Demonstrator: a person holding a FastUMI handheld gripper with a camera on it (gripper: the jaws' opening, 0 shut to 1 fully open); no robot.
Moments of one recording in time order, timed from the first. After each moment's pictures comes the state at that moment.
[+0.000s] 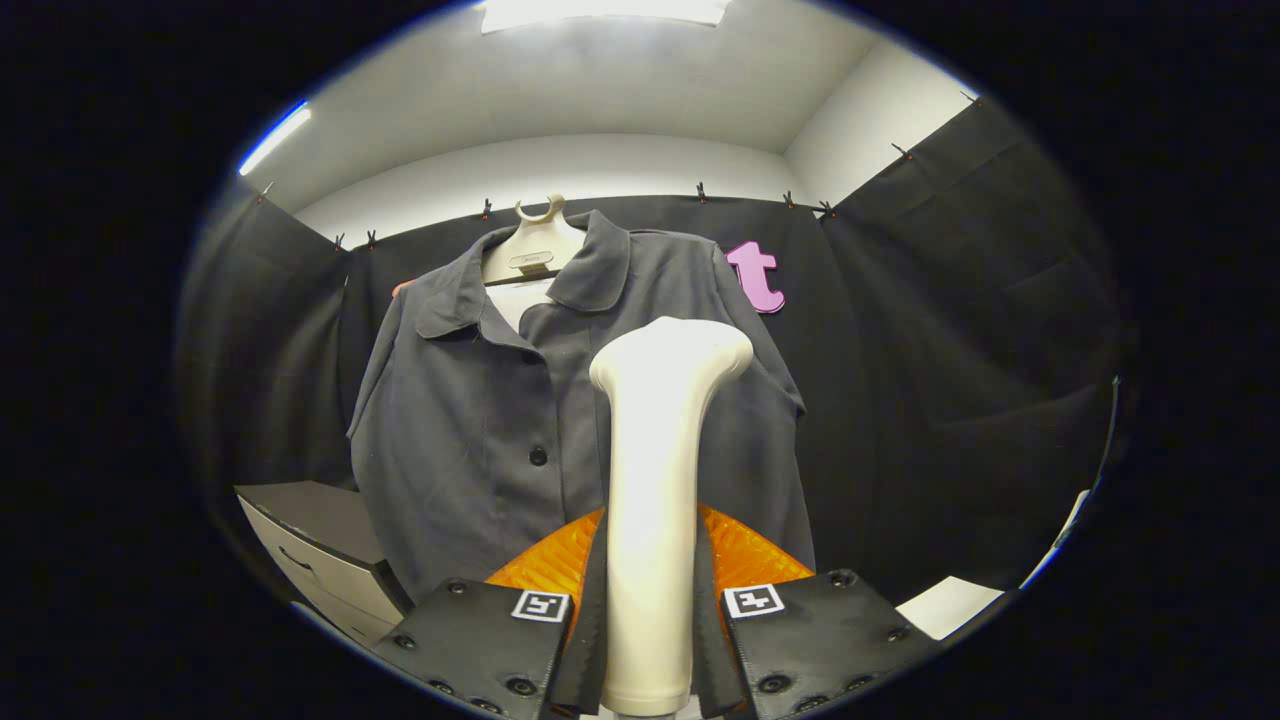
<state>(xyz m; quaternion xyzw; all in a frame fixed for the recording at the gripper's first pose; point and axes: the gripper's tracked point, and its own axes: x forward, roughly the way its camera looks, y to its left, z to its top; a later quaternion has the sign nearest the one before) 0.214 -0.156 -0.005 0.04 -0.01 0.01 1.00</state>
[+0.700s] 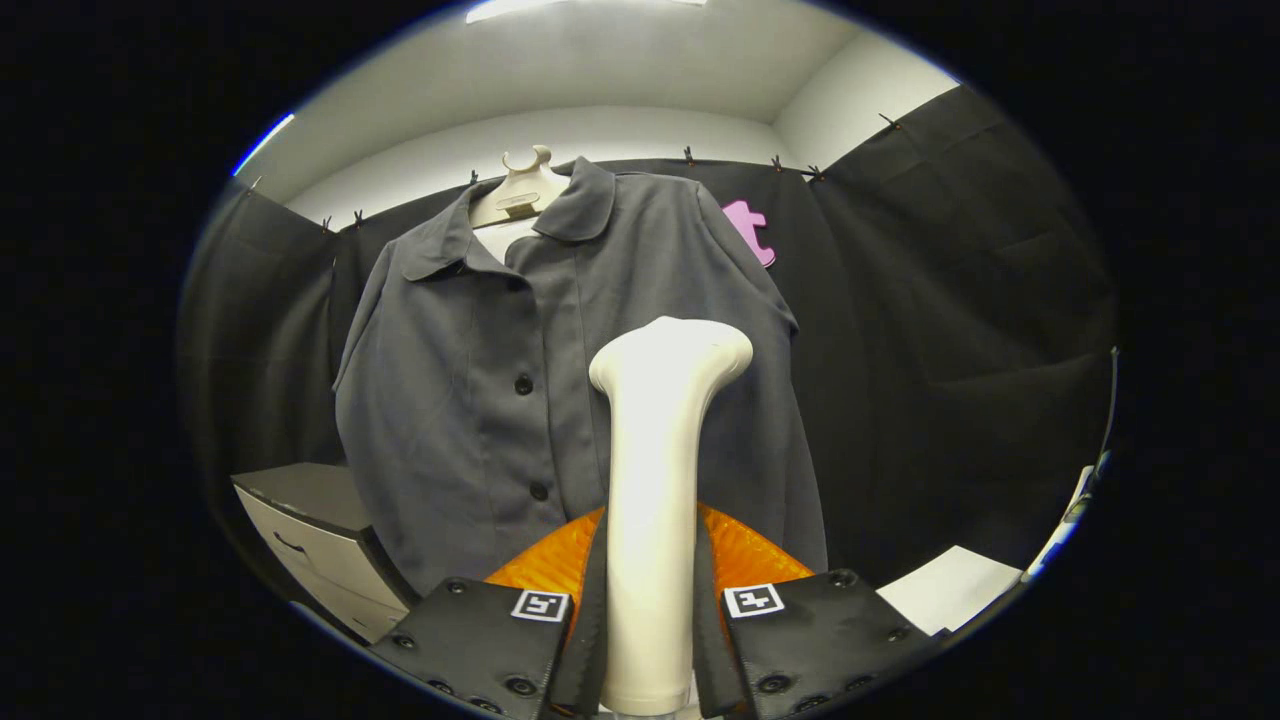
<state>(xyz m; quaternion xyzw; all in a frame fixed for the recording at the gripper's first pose) 0.204 -0.156 -0.073 0.06 0.04 0.00 1.00</state>
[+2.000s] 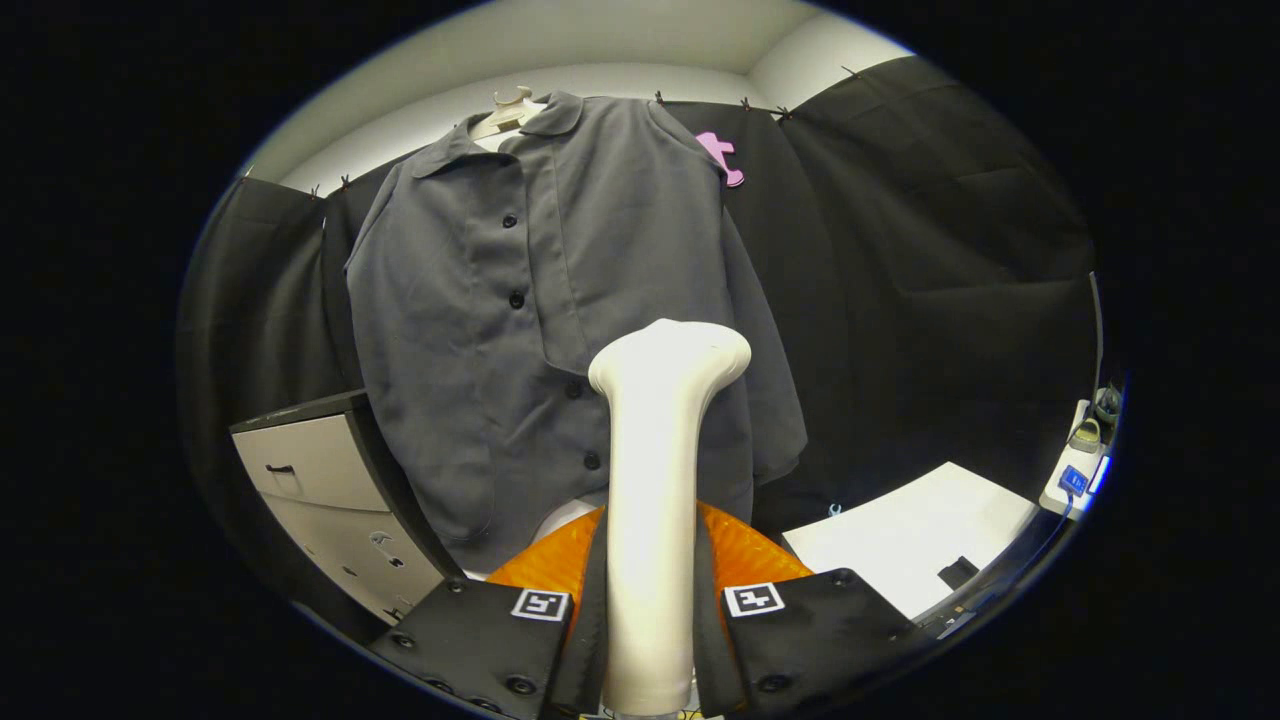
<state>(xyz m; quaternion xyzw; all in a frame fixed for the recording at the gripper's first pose) 0.116 -0.171 -0.203 0.07 0.12 -0.01 0.99</state>
